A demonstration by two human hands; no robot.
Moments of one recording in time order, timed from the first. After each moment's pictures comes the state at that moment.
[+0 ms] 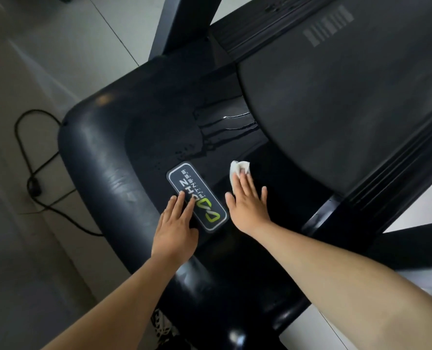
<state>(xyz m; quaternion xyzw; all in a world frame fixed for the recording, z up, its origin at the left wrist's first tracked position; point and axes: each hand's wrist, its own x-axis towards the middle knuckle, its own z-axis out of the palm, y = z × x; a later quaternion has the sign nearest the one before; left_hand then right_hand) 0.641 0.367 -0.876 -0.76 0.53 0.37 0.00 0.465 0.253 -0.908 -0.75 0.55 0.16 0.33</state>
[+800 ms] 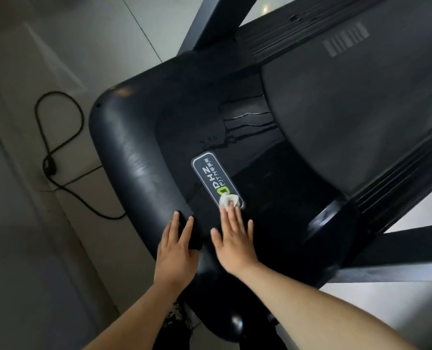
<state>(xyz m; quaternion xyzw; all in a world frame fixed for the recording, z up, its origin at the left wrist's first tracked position) 0.648 0.470 -0.863 -0.80 0.44 0.40 -0.07 0.503 0.385 -0.883 -0.75 0.53 0.17 0.35</state>
